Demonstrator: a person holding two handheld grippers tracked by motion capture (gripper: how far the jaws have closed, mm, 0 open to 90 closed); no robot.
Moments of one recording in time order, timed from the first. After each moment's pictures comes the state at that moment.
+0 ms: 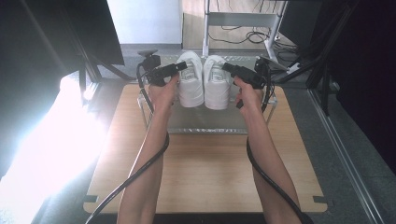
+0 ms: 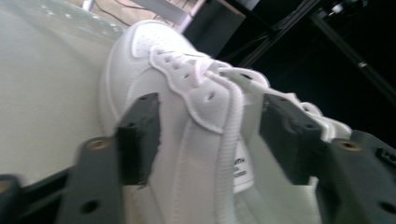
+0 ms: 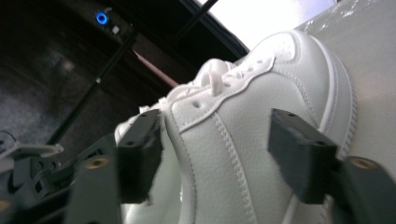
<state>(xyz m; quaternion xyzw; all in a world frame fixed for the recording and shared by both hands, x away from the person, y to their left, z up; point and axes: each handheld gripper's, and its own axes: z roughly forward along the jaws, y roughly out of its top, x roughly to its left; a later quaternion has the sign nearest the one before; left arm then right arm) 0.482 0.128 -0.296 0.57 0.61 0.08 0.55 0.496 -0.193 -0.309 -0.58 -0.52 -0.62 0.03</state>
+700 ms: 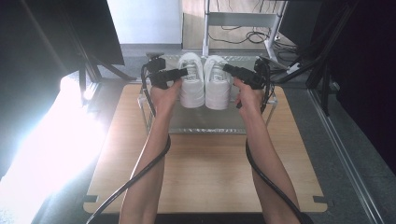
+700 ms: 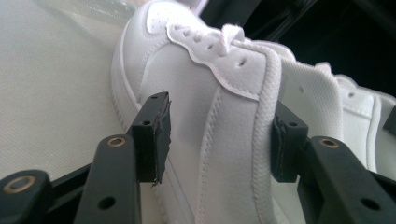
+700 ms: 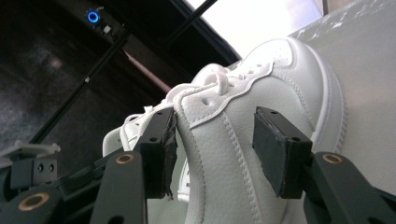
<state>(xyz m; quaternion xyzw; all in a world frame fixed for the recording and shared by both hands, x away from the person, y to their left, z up) 0.483 0.119 -0.305 0.59 0.61 0.09 0.52 0.491 -0.191 -0.305 -0.58 -0.53 -0.62 -0.01</state>
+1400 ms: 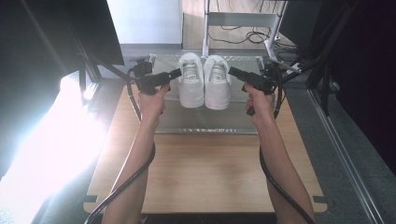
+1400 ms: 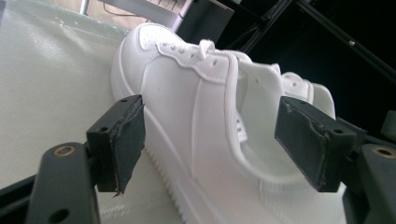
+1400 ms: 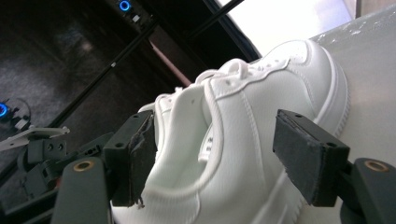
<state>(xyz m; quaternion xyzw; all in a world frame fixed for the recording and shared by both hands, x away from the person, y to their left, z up) 0.444 0.150 -0.297 0.60 0.56 0.10 0.57 0.463 -0.215 -0.297 -0.52 -0.56 -0.64 0.00</state>
